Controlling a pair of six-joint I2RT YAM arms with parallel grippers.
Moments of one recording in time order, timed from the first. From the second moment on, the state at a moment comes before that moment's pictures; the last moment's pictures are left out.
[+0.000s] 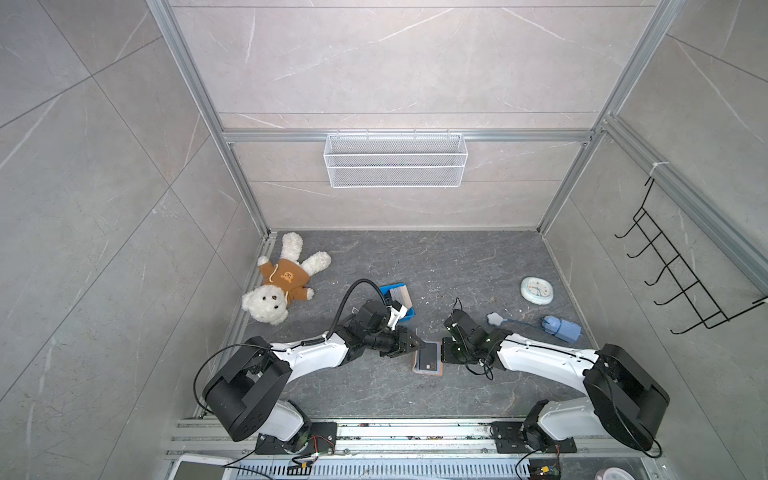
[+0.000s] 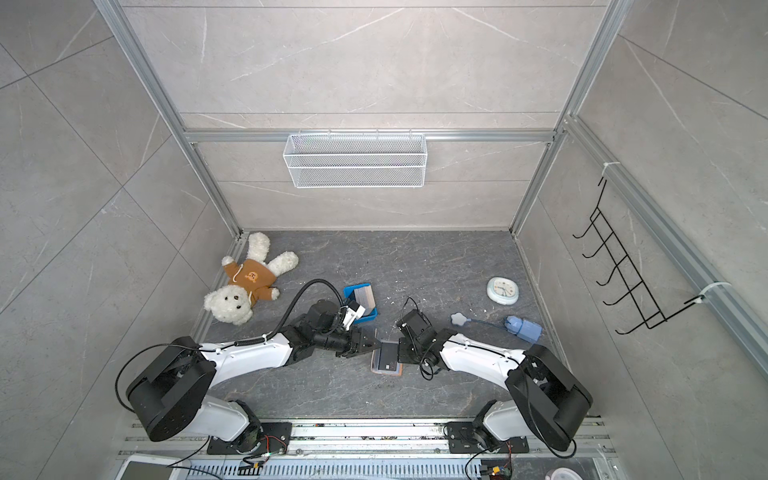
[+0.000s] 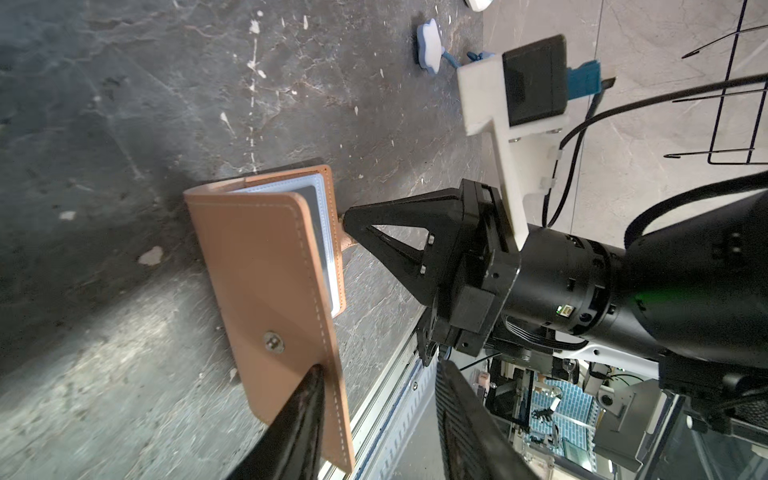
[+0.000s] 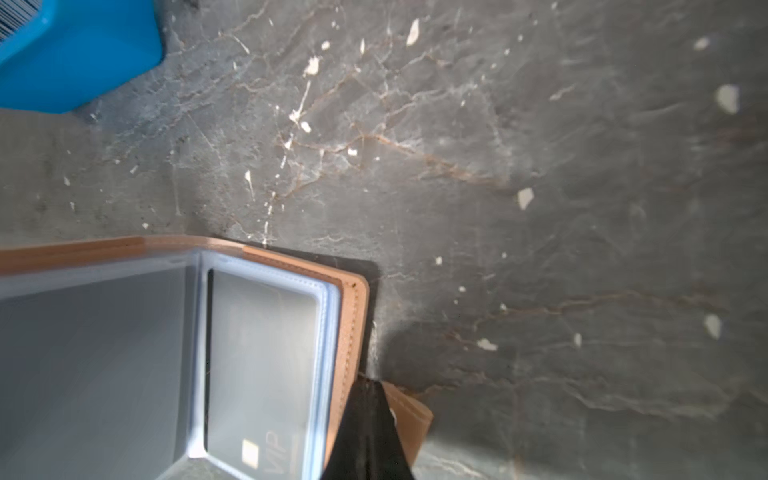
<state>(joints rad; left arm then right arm) -0.77 1.48 0.65 0.15 0.67 -0.89 0.74 1.39 0.63 -0.34 0.01 0.75</state>
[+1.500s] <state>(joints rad) -0.90 1.72 0.69 0.23 0.54 -0.99 0.77 1.40 0.68 -0.31 -0.05 0.75</state>
